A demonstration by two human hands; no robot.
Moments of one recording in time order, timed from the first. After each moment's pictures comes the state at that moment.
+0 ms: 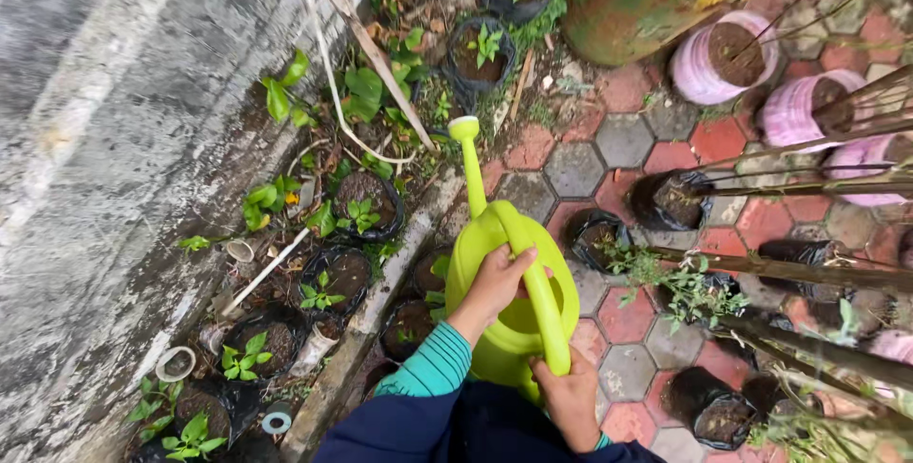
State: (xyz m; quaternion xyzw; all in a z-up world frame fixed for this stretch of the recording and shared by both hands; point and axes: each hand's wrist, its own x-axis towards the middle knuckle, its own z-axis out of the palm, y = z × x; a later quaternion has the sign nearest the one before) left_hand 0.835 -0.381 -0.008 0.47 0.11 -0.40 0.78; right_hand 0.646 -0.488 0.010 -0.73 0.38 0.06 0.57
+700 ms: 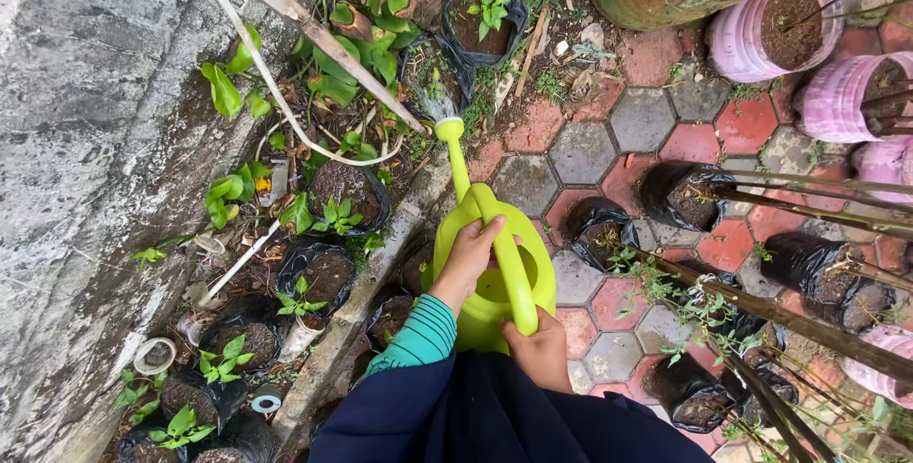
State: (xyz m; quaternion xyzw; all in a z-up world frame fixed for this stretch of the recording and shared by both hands) left_hand 0.953 -0.391 -0.127 0.46 0.27 -0.42 0.73; right_hand 0.803 -0.495 -0.053 -0.69 0.41 0.17 0.57
